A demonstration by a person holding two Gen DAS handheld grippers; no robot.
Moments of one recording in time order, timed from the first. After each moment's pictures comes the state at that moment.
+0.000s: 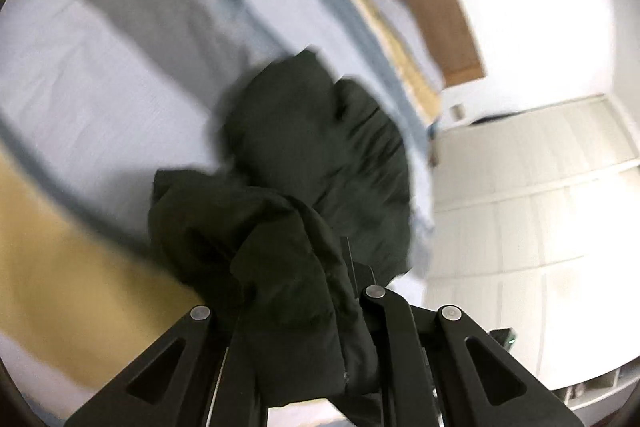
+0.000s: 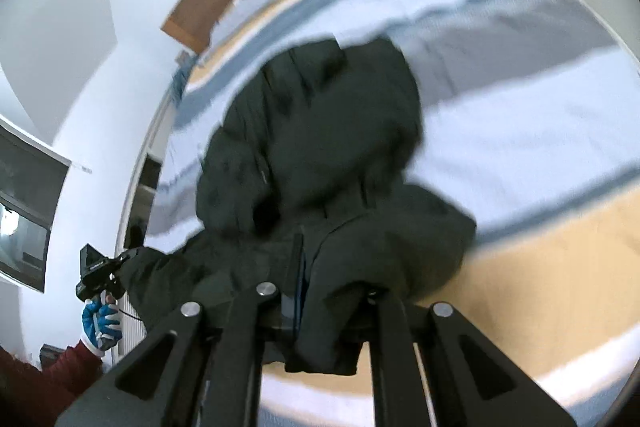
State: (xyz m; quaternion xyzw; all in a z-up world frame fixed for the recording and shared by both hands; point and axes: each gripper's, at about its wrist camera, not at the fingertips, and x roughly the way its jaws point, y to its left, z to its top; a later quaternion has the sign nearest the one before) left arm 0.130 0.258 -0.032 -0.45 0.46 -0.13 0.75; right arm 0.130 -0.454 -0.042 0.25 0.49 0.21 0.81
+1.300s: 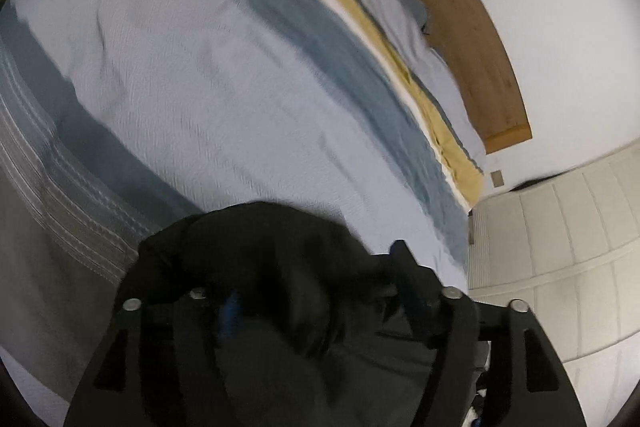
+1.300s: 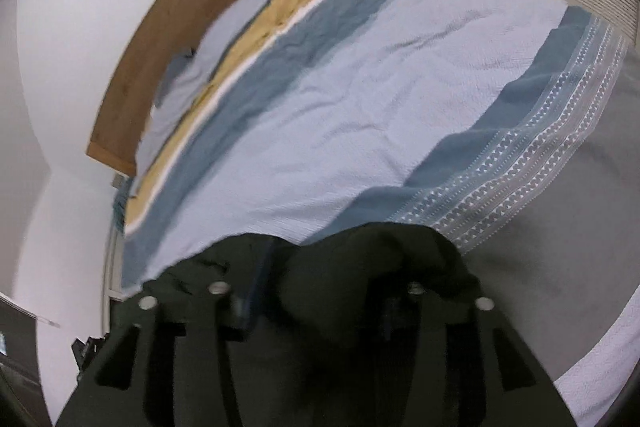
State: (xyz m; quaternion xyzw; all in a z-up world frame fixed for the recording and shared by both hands) left arm 0.485 0.232 -0.091 -0.41 0.43 -0.04 0.80; right arm 0.469 -0.453 -0.106 0.35 0.43 0.06 0.83
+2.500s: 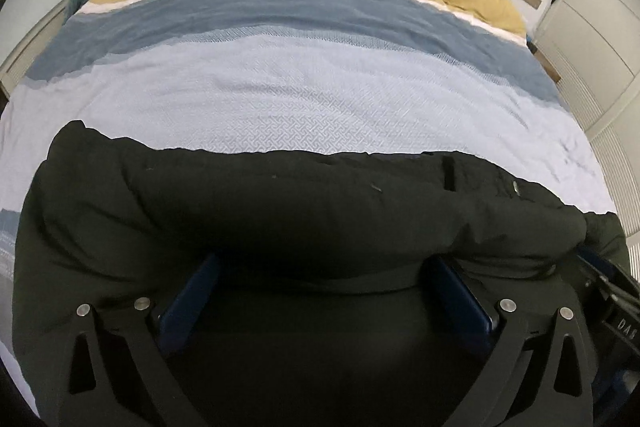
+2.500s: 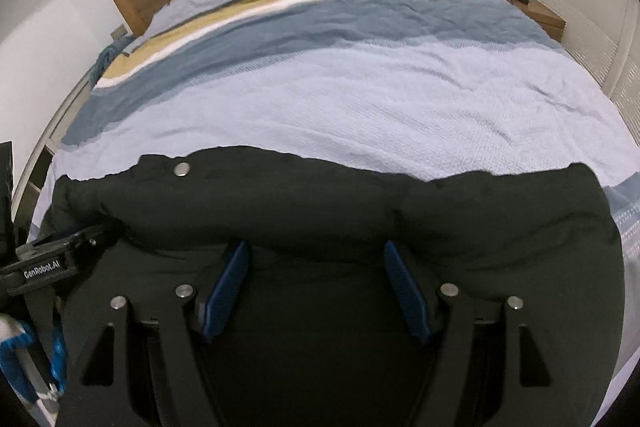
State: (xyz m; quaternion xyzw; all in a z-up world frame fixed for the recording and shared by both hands) left arm 0.550 0.013 -0.134 -0.05 0.54 -0.04 0.84; right arm 0.509 -0.273 -0.134 0.06 0.48 0.12 0.87
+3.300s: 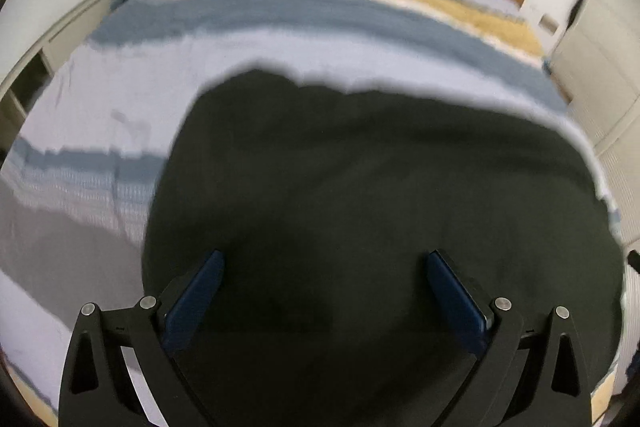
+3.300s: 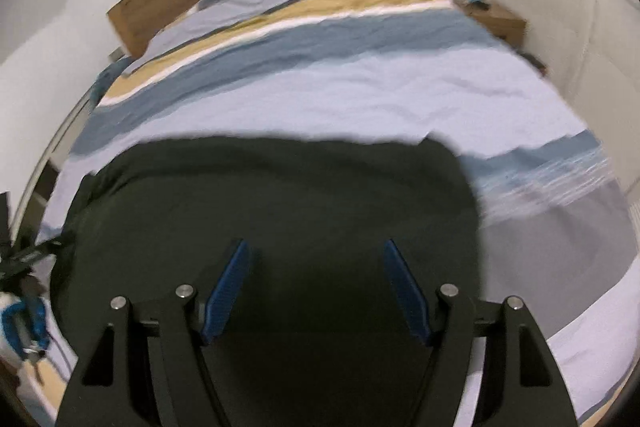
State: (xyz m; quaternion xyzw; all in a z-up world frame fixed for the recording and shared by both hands) left arm 0.435 0.114 -0.102 -0.07 0.53 0.02 0.85; right arm 0.394 -0.348 -0.086 0.08 0.46 0.10 0.88
